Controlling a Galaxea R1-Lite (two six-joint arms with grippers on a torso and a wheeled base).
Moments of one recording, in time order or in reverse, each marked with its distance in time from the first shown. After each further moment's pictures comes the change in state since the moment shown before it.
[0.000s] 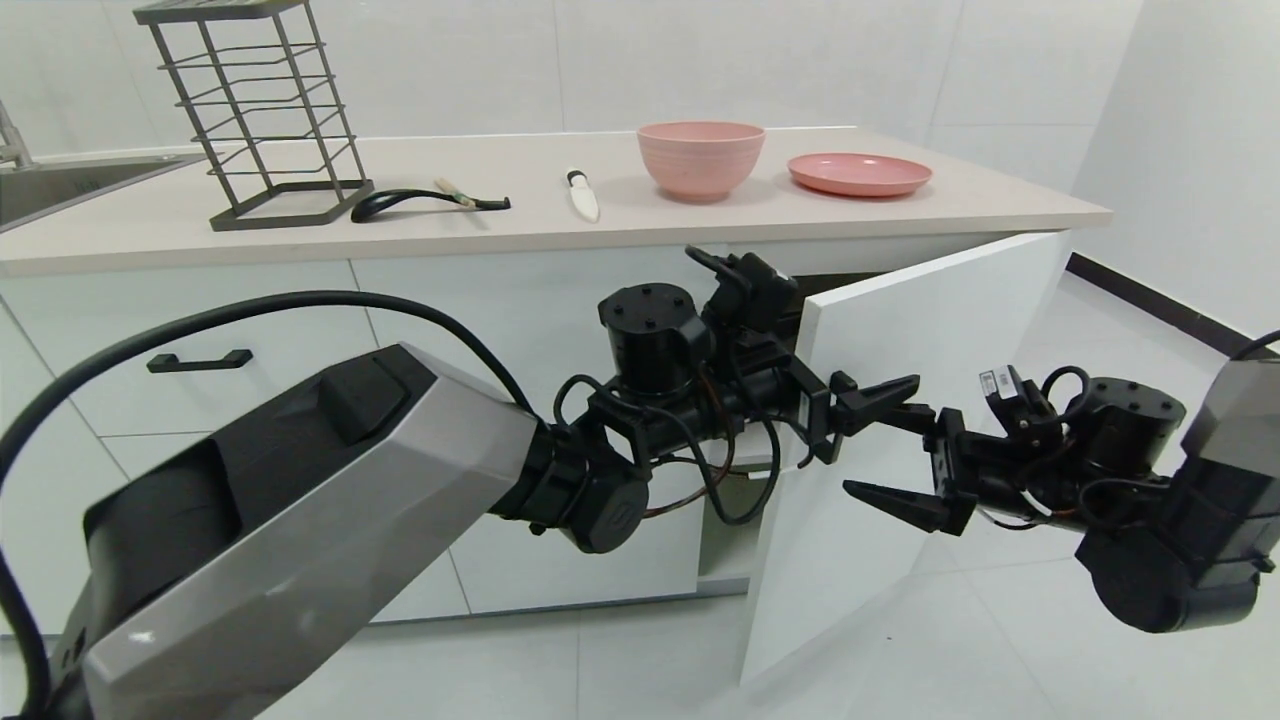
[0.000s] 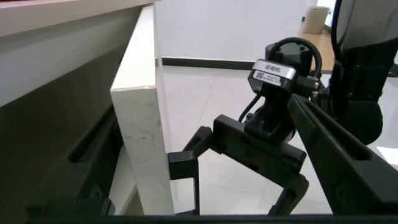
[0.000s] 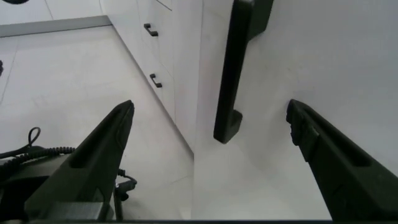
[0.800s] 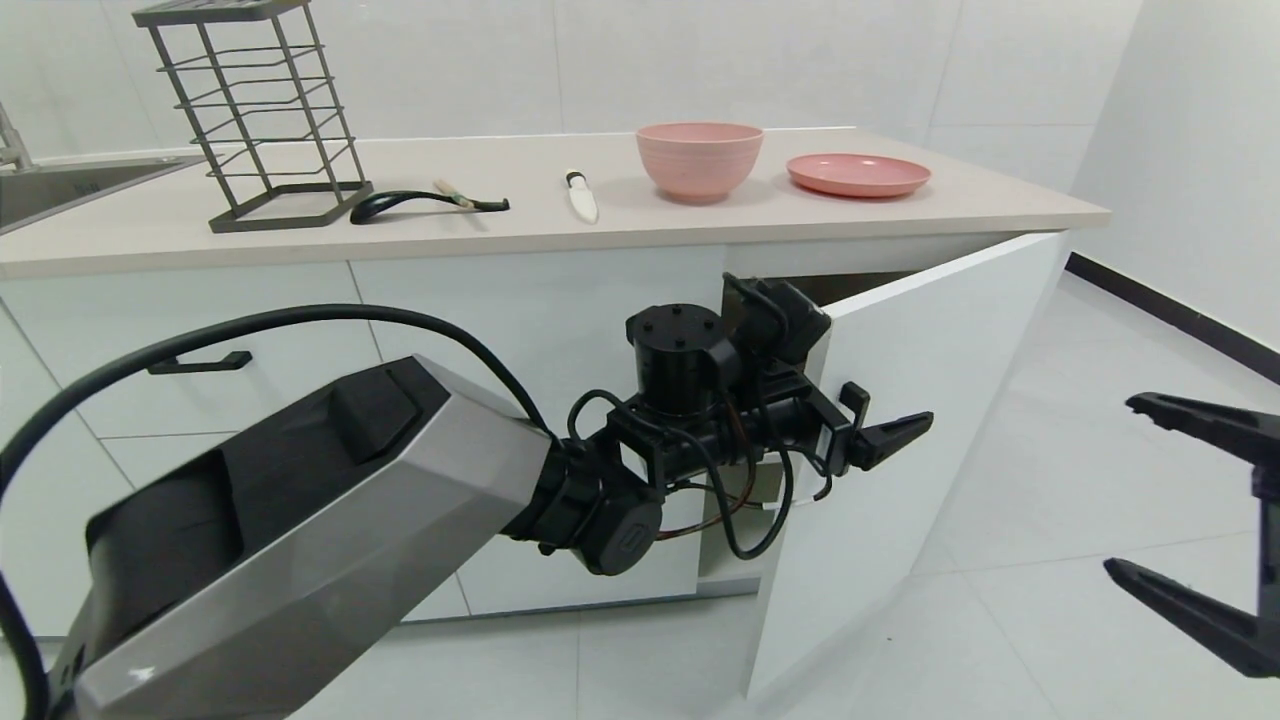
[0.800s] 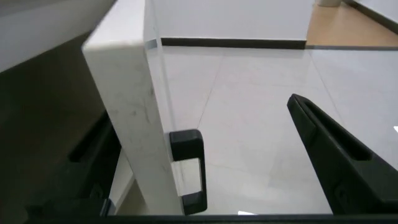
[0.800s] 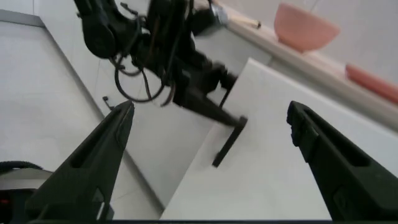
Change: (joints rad) left arm -0.022 0.000 0.023 0.079 0.088 0.089; right arm -0.204 -0.865 0.527 -0.004 -0.003 -0.041
